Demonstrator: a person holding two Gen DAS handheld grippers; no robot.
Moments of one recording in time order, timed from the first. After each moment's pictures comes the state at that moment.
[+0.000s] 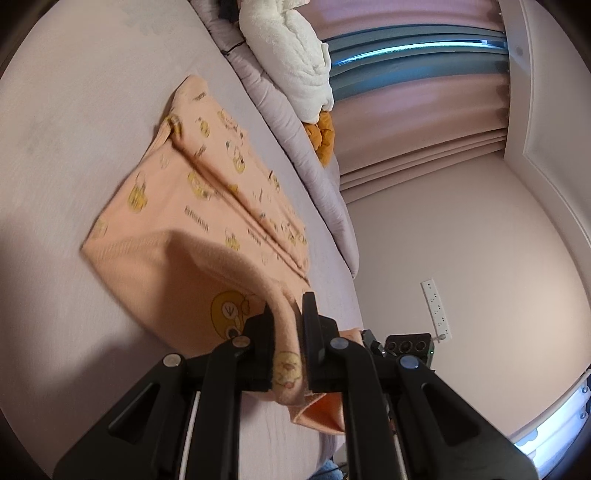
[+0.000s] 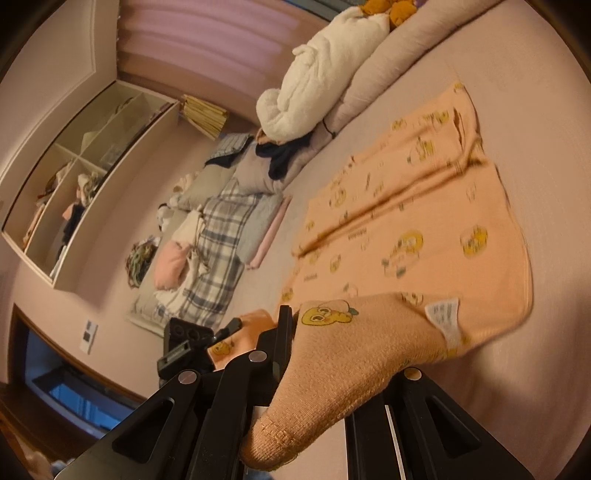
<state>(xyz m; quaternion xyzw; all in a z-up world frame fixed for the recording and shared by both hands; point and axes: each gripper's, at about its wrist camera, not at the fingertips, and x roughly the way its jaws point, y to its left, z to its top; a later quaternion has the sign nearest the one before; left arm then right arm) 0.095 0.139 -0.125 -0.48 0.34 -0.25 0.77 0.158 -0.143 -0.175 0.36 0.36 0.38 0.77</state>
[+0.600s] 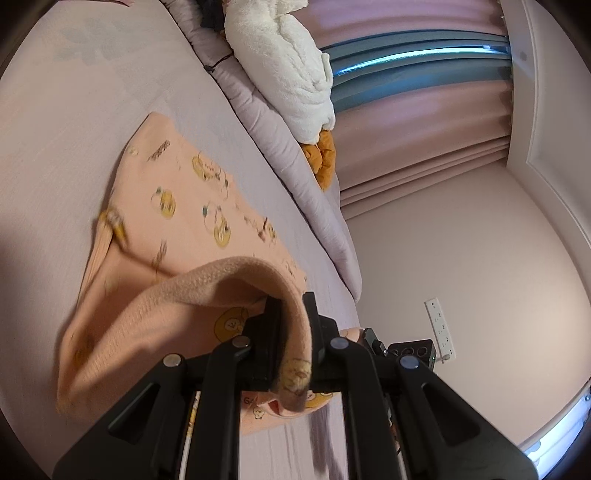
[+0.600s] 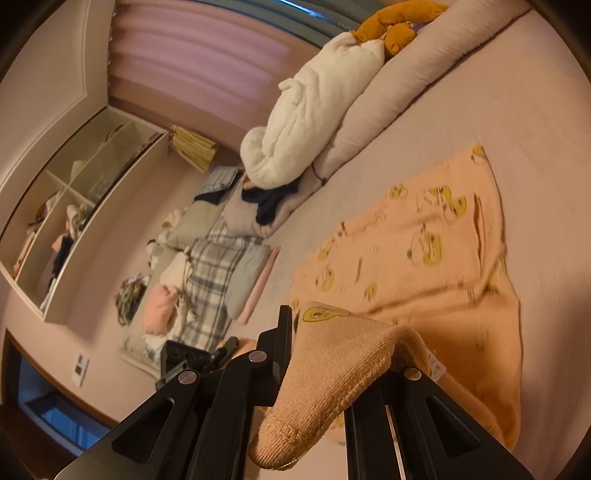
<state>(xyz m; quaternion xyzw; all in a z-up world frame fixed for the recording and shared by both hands) 0.196 0.150 -0.116 -0.48 0.32 -0.24 0.78 0.241 -0.154 -0.161 0.38 0.32 0.35 0.79</state>
